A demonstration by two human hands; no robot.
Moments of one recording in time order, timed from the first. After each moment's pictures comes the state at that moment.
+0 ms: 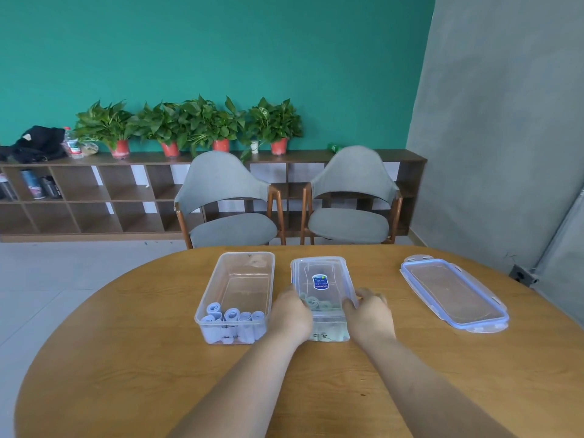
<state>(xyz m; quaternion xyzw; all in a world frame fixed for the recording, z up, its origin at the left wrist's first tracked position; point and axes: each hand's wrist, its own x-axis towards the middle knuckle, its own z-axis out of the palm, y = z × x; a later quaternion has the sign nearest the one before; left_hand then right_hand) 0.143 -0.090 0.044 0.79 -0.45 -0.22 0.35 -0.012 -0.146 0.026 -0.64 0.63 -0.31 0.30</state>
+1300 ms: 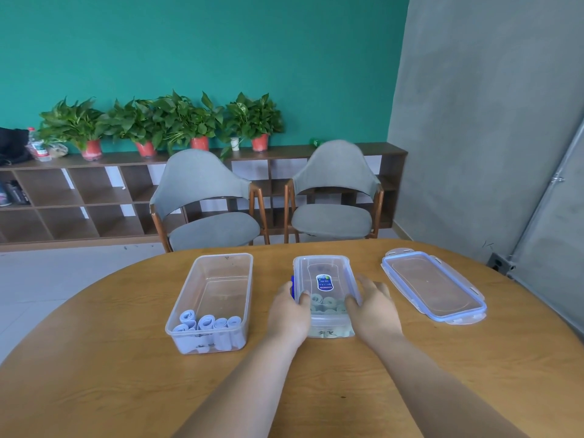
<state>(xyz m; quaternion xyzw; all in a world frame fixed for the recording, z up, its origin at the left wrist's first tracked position) 0.107 -0.111 0.037 0.75 -0.41 -0.29 0.43 -0.059 -0.167 0.024 -0.68 0.62 -0.31 0.25</state>
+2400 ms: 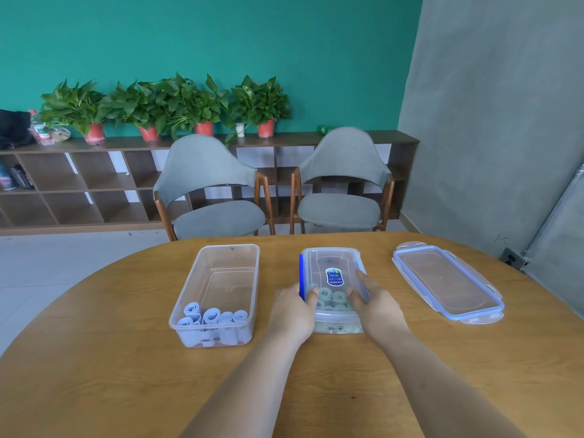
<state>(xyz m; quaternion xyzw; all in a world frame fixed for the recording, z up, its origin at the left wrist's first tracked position) 0.129 -0.129 0.009 0.75 -0.48 -0.25 0.38 -0.050 -0.169 0.026 -0.67 0.61 -0.28 0.33</state>
